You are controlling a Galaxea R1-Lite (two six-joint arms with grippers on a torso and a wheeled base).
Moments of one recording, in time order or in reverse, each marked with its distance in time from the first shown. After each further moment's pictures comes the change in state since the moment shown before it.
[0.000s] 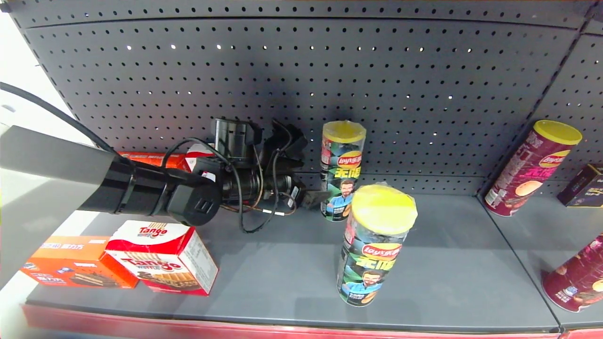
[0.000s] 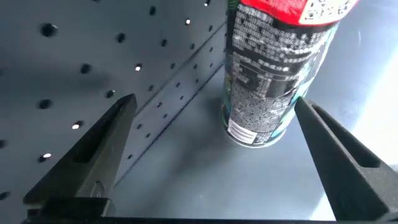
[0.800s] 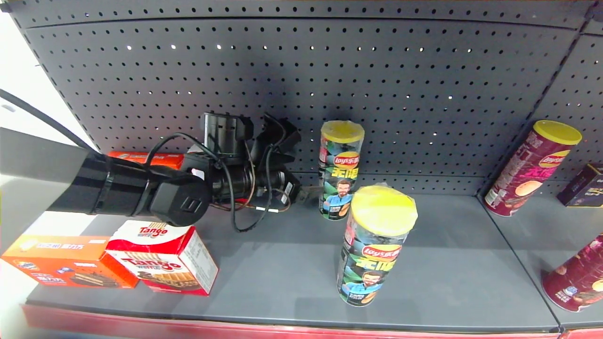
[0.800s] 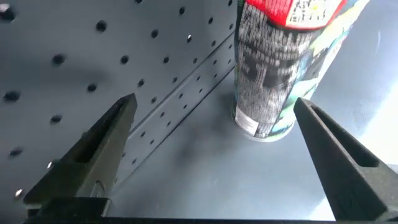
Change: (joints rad) left arm 0.004 -0.055 0.042 0.001 0.076 0.004; right arm 0.000 0.000 0.000 0.000 0.000 0.000
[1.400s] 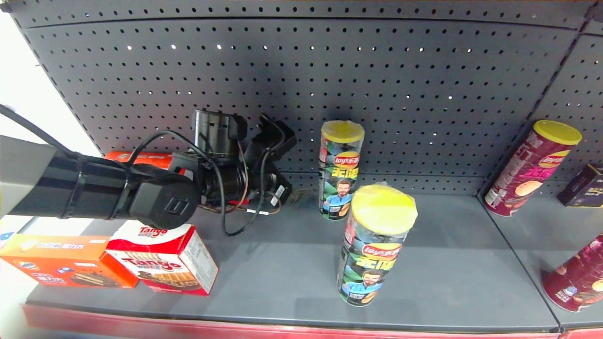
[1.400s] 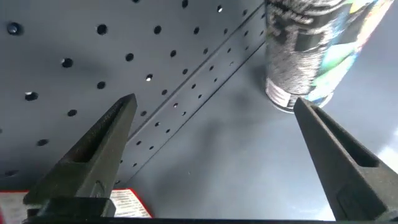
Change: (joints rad) left arm -0.005 -0.050 0.040 0.043 0.155 0.105; right arm 0.000 0.000 0.000 0.000 0.000 0.000
